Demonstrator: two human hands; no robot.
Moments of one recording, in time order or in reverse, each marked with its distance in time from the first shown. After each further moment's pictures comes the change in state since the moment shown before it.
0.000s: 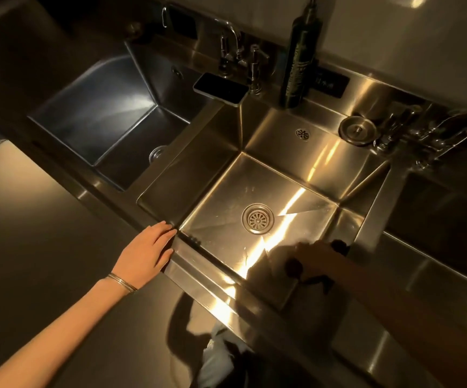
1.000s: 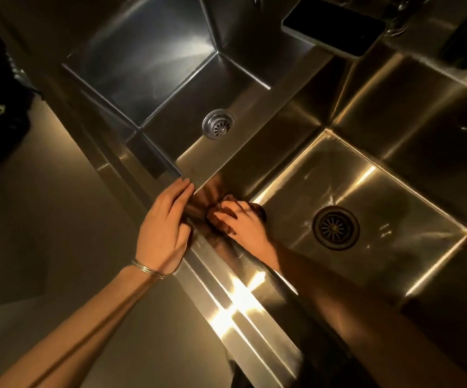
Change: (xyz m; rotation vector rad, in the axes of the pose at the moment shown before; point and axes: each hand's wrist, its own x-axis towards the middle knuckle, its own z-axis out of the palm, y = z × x) left_hand 0.058 -0.083 0.019 -0.185 0.252 -0.313; right_hand 0.269 -0.198 -0.081 0.359 0.865 -0.428
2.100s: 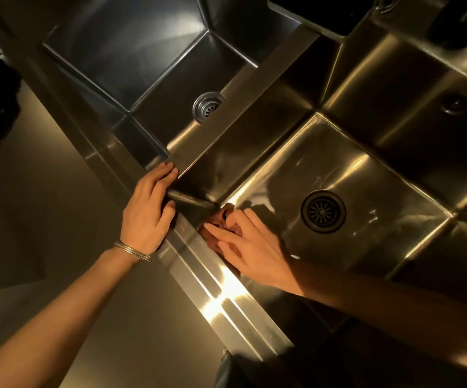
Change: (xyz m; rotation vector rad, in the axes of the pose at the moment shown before) left_hand 0.002 0.006 -0.005 -0.015 -0.030 -0.067; right_hand -0.083 -0.039 -0.112 0.233 0.153 -0.110
